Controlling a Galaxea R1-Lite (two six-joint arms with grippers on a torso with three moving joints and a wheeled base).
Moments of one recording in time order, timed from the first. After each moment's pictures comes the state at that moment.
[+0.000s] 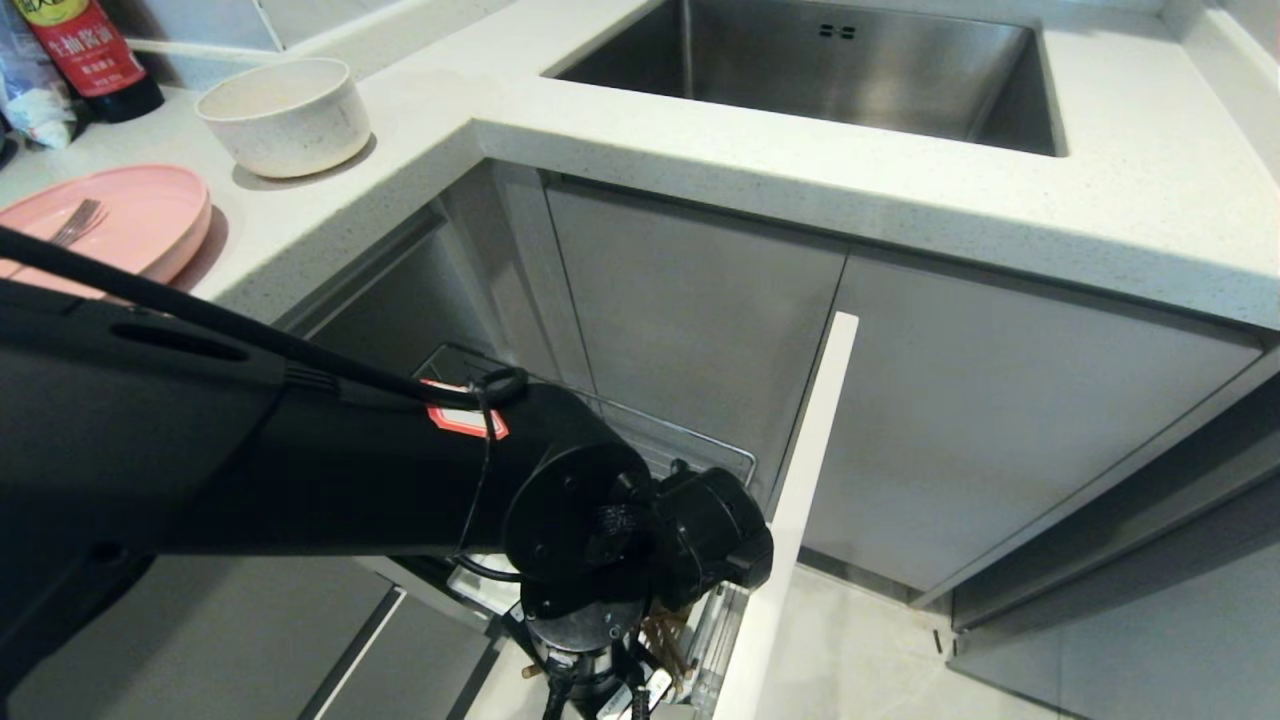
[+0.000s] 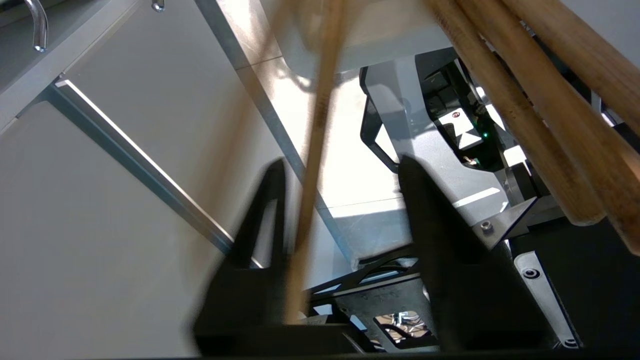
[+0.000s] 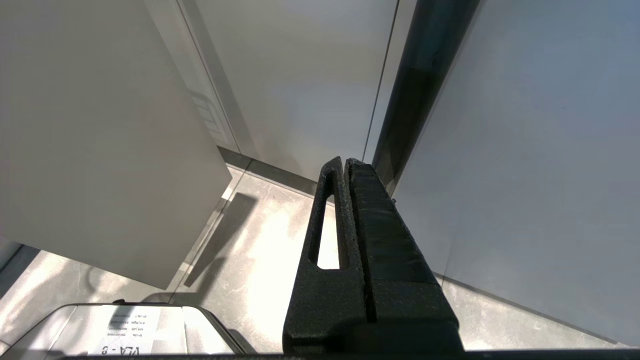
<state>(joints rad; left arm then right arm) -1.00 2.01 -1.43 0.95 0.38 -0.24 0.00 0.00 0.00 0.00 0.00 -0.01</state>
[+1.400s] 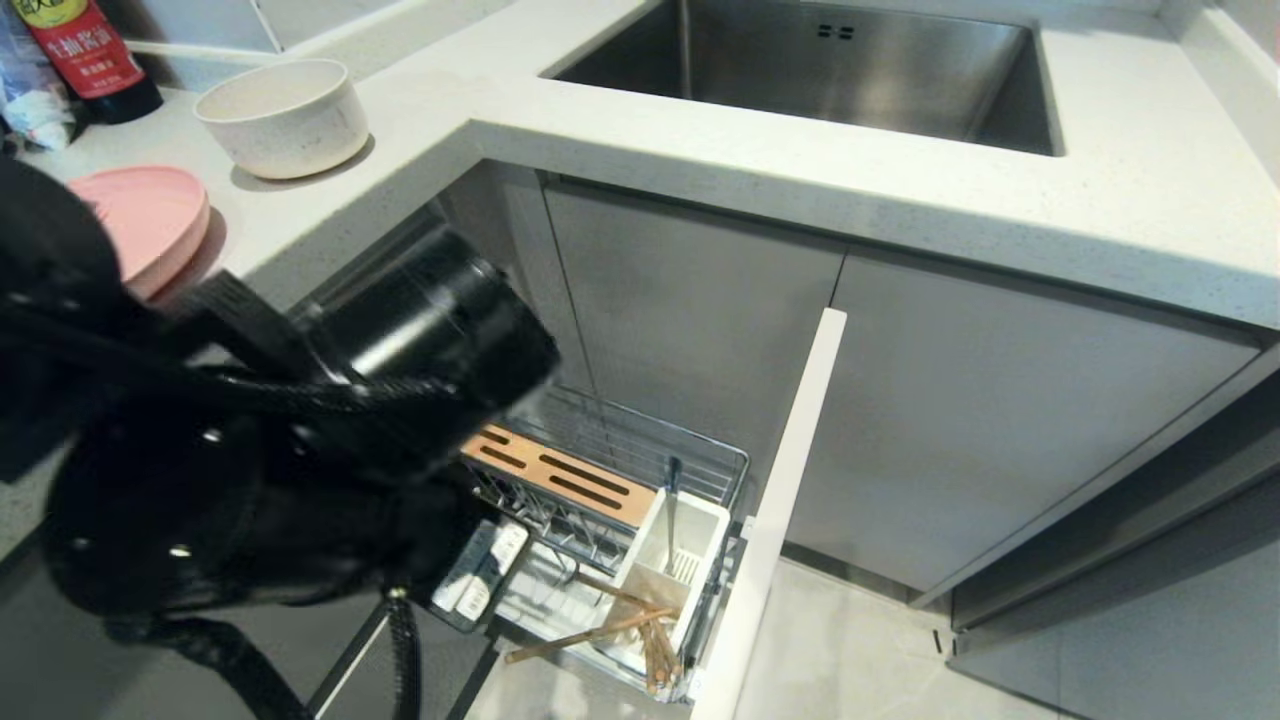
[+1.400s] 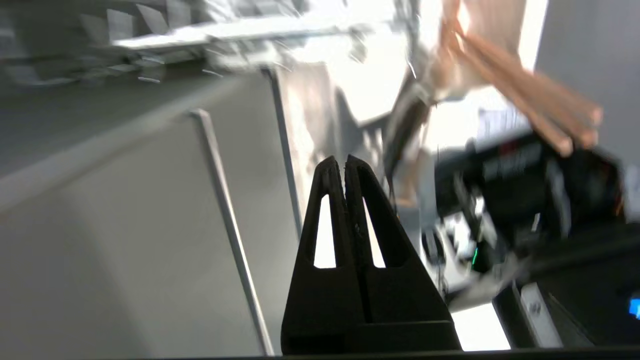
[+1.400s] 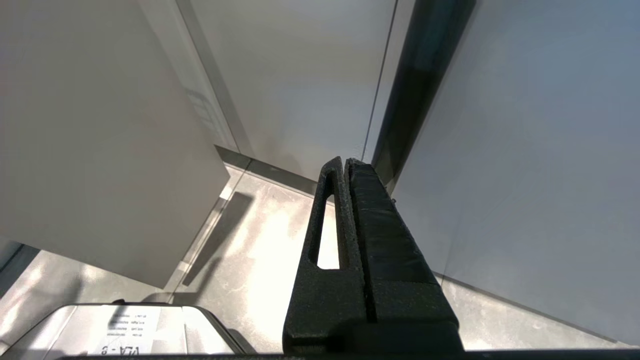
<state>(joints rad) -0.96 1.57 -1.43 0.94 0.60 -0.28 0.00 0.00 0.00 0.00 0.00 -0.01</state>
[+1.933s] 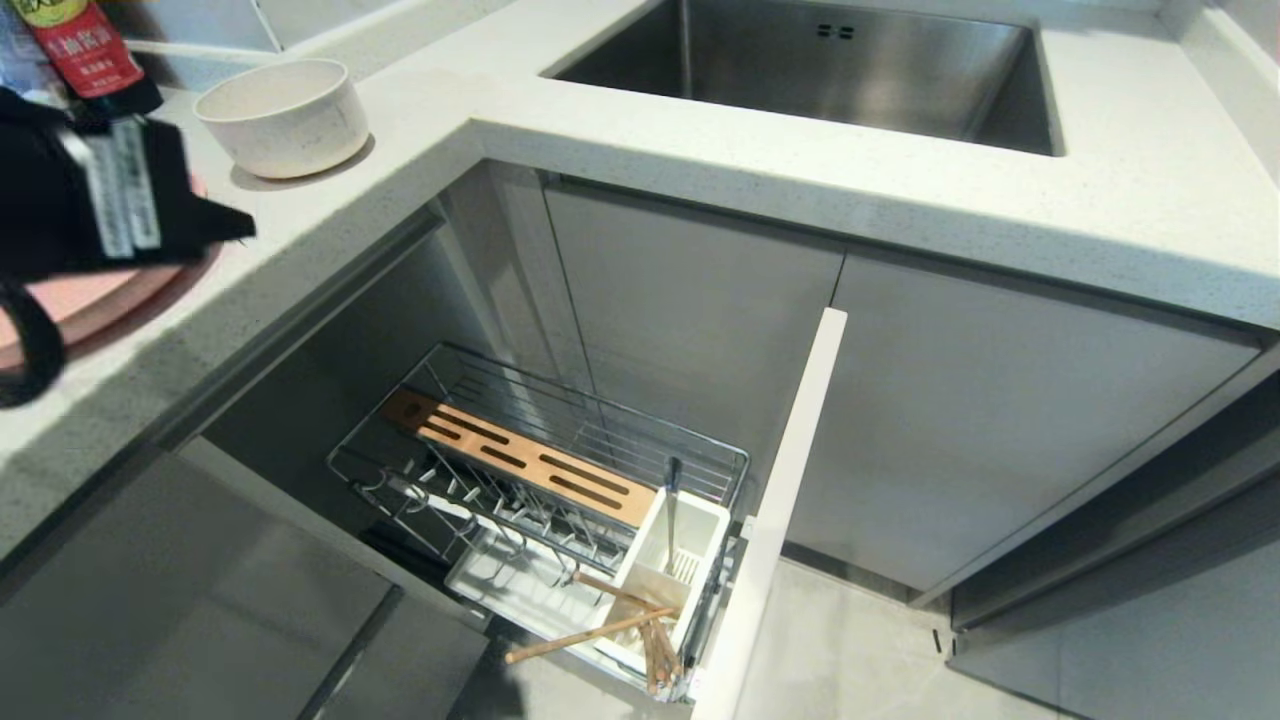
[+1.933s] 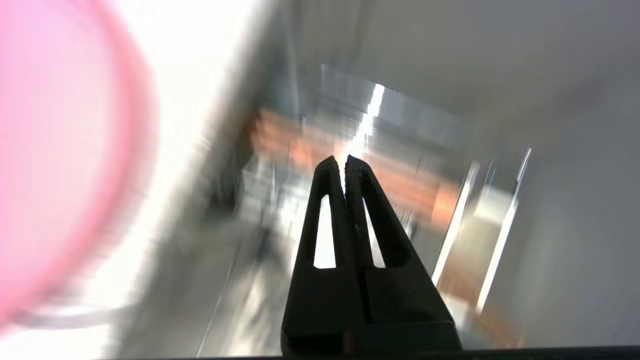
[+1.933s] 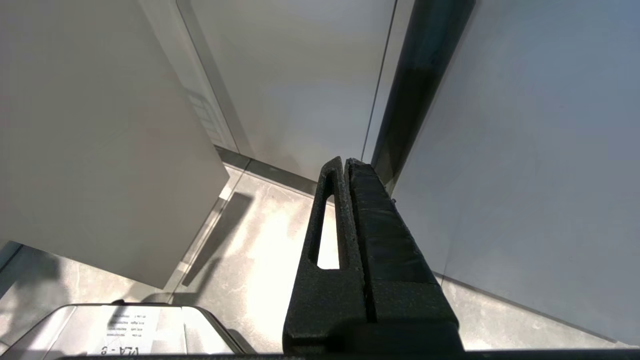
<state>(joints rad) -0.63 1.28 -1.57 0.61 0.56 -0.19 0.00 0.00 0.00 0.00 0.00 -0.01</state>
